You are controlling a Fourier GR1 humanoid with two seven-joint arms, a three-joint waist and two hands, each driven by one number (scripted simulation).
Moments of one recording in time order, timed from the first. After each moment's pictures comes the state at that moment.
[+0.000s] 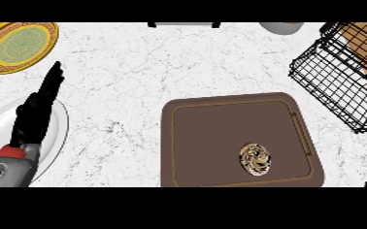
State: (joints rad) left arm -0.15 0.54 -0.17 -1.43 0.12 0.29 0.02; right arm 0.68 -0.13 0.13 -2.02 0.40 -0.62 0.51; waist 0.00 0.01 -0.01
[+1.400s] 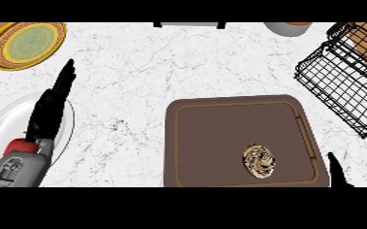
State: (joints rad) left arm -0.19 0.48 -0.19 -1.41 0.07 0.29 0.04; right arm 0.37 -0.01 0.27 -2.20 0.84 -0.13 1.25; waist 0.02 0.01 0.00
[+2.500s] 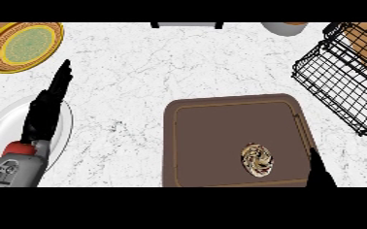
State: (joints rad) left arm -0.18 0.47 -0.16 -1.44 0.06 0.27 0.07; right arm 0.31 0.00 0.29 -2.06 0.92 -0.04 1.25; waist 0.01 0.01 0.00
